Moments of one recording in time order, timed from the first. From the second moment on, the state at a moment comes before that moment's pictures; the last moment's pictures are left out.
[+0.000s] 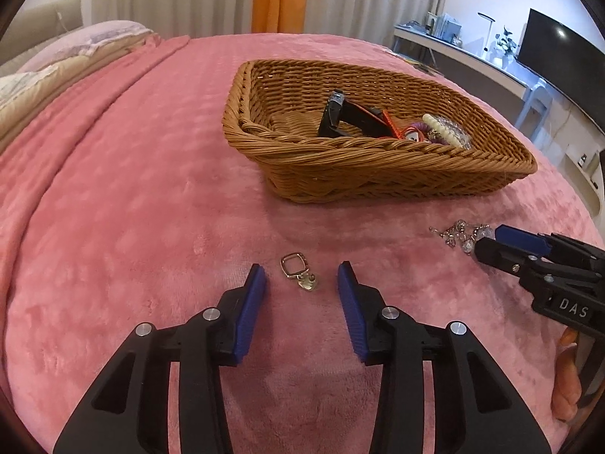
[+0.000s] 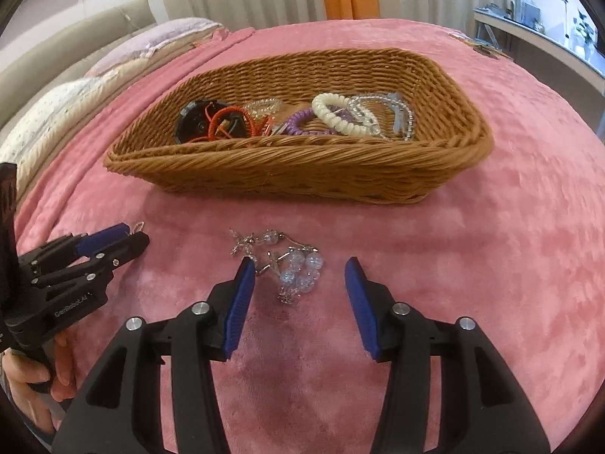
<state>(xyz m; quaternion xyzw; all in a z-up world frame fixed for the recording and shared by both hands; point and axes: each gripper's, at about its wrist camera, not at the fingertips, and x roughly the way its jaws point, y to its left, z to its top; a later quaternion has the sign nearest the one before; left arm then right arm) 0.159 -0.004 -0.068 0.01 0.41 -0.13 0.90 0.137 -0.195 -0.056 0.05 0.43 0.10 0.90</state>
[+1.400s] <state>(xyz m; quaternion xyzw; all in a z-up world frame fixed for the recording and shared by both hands) 0.099 0.007 -0.011 -0.03 0.25 -0.20 0.95 0.087 -0.184 0.002 0.01 0.32 0.15 0.94</state>
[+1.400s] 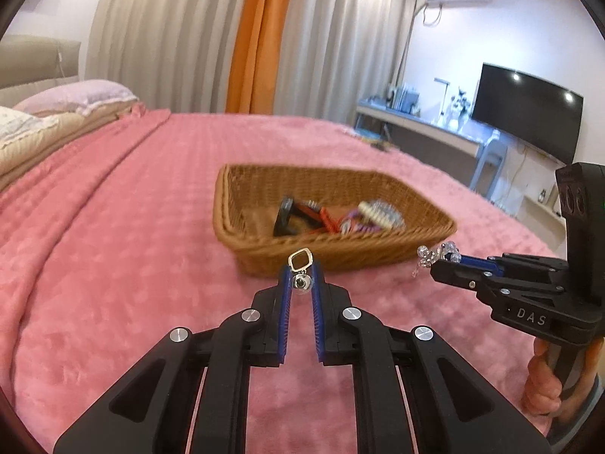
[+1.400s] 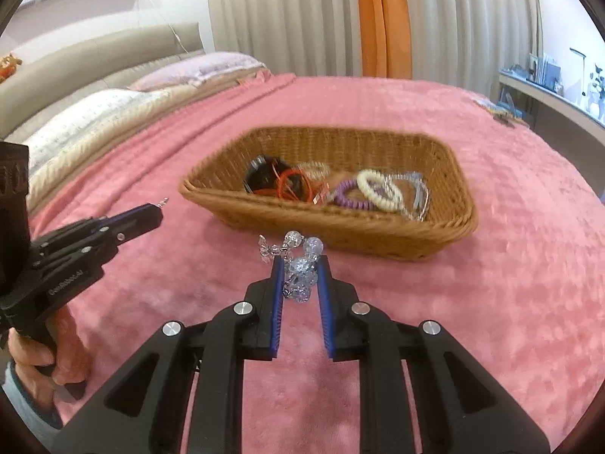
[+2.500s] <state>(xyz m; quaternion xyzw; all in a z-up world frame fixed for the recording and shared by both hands) 0.245 -0.068 -0.001 -0.02 0.27 -0.22 0.94 0.267 -0.221 0.000 0.08 0.39 0.11 0.91</state>
